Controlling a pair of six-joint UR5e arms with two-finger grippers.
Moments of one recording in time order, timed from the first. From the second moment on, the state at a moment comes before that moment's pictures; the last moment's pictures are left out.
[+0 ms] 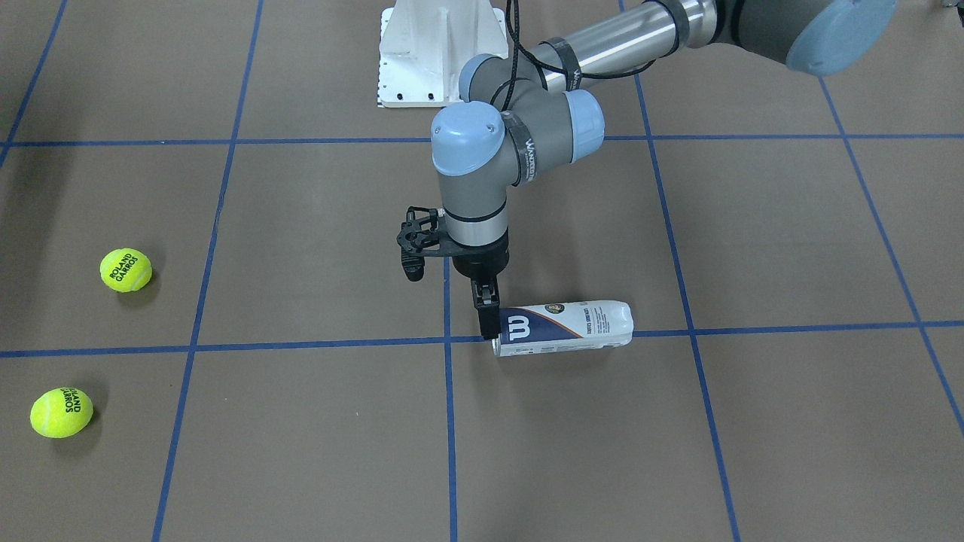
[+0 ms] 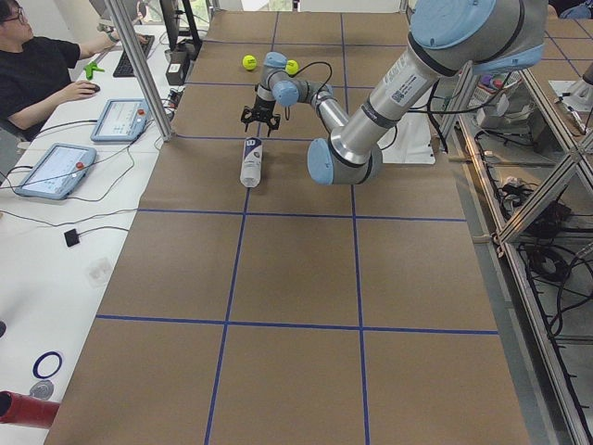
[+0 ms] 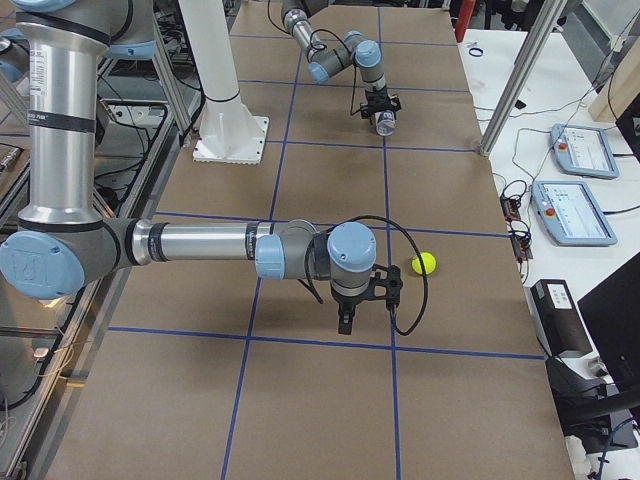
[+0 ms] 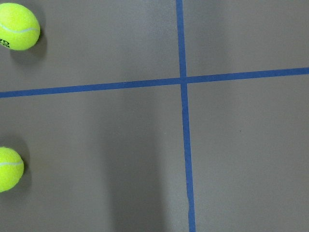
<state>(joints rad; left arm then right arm) -0.59 -2.53 -1.27 -1.68 -1.64 0.37 1.57 -1.68 1.73 -1.56 2.44 0.12</state>
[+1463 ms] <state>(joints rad) -0.60 -2.52 -1.19 -1.75 -1.60 0.37 1.57 -1.68 1.73 -1.56 2.44 0.12</state>
